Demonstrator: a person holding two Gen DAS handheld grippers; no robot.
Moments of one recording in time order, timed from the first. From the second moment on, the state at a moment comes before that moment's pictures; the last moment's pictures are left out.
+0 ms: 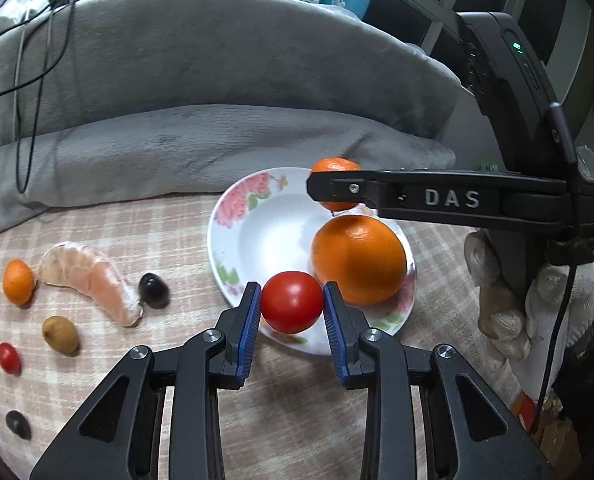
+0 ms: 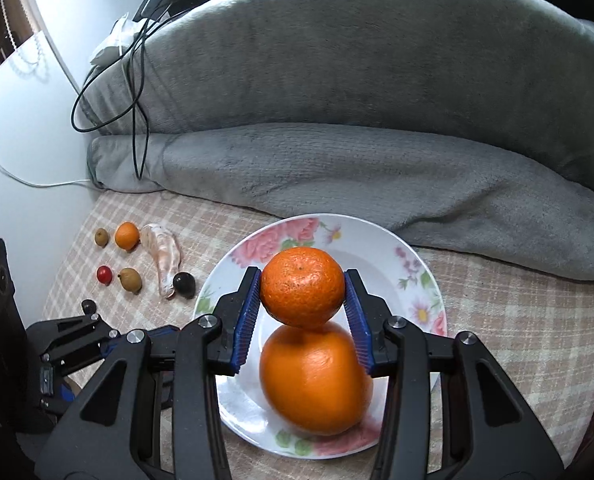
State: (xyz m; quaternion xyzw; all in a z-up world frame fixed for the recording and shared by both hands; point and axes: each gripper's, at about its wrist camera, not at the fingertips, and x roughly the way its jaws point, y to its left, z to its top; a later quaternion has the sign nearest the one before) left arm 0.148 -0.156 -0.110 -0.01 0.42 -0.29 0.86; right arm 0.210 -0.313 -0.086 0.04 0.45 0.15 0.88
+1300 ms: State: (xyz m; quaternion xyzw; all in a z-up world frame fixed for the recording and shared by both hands) left arm 0.136 -0.128 -0.082 -0.02 0.40 -0.28 0.87; right arm 0.186 -0.307 -0.043 0.05 0.38 0.12 0.91
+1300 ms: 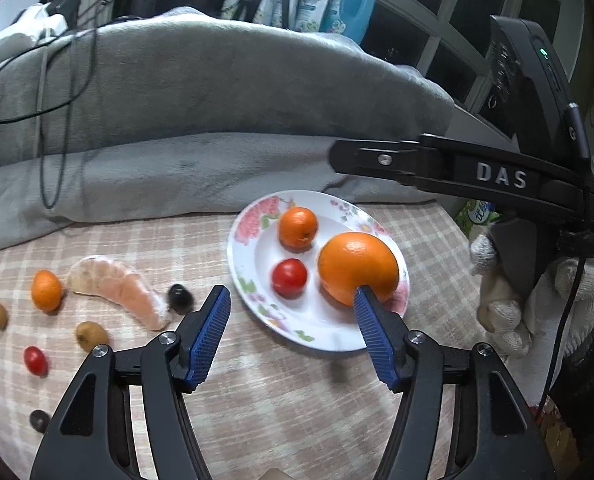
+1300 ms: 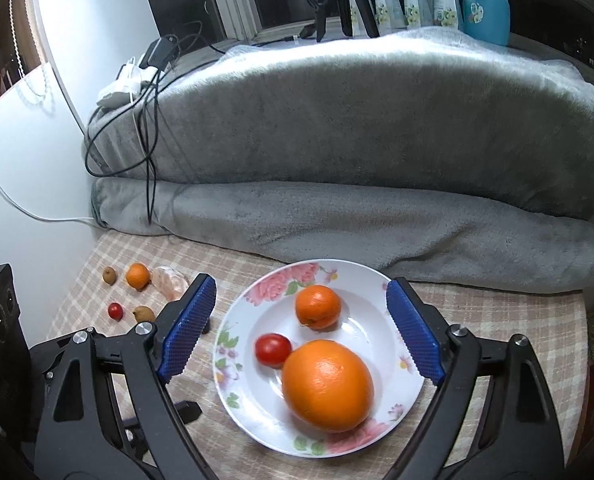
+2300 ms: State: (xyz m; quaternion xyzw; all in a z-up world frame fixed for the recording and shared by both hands) left arm 0.159 0.069 -0.079 -0.04 0.39 -0.10 0.91; right arm 0.173 -0.190 -0.039 0.00 0.39 0.22 0.90
